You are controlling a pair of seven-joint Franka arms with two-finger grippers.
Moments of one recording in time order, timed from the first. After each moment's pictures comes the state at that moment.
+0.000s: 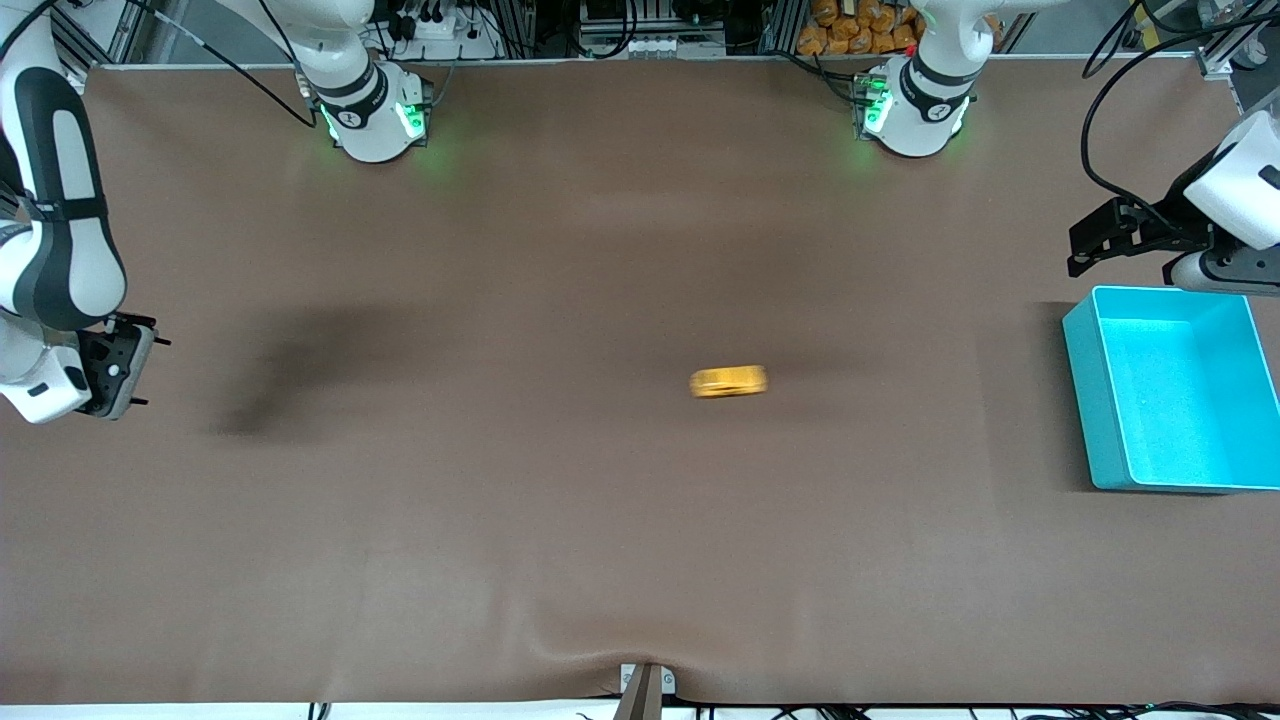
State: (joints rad) left arm 0.03 0.03 -0.13 -1.51 0.02 1.55 0.00; right arm -0.25 0.36 -0.09 -1.85 -0.06 2.03 -1.60
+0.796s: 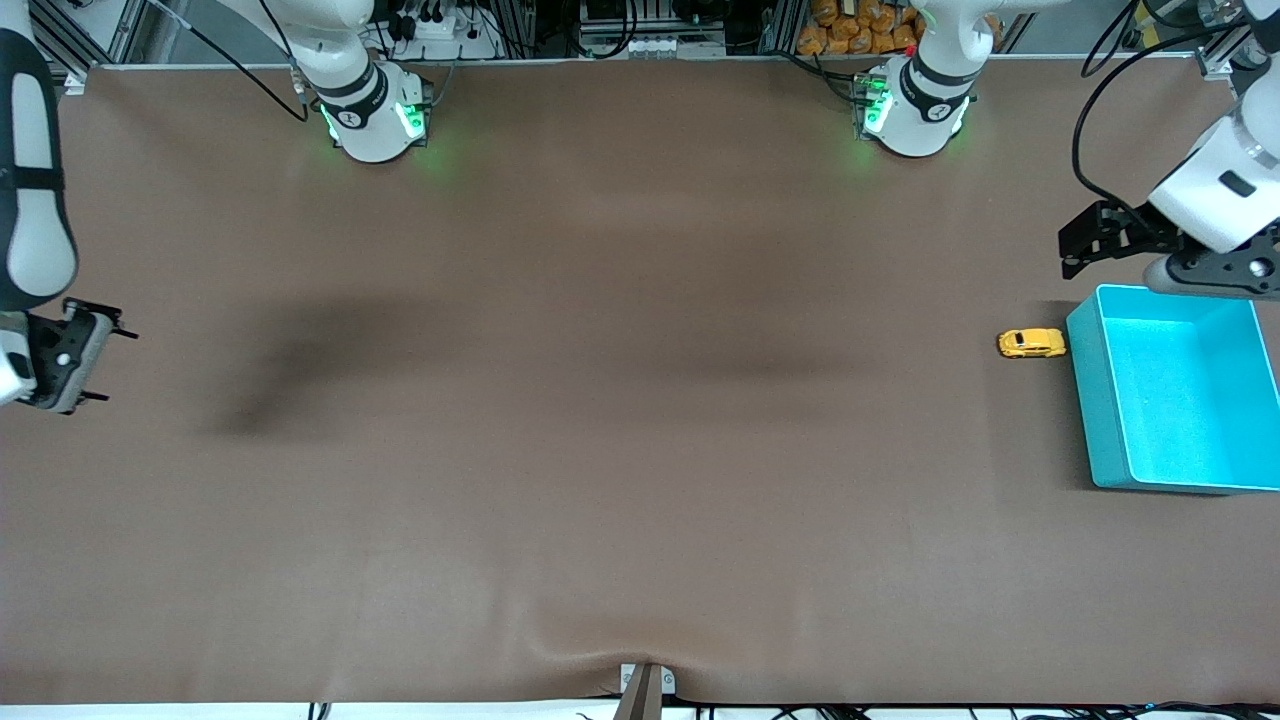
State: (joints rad) left arm 0.01 0.05 -0.17 -1.51 0.09 1.55 0.00; right arm -0.26 0.30 -0.09 -1.75 -0.04 1.93 -1.59
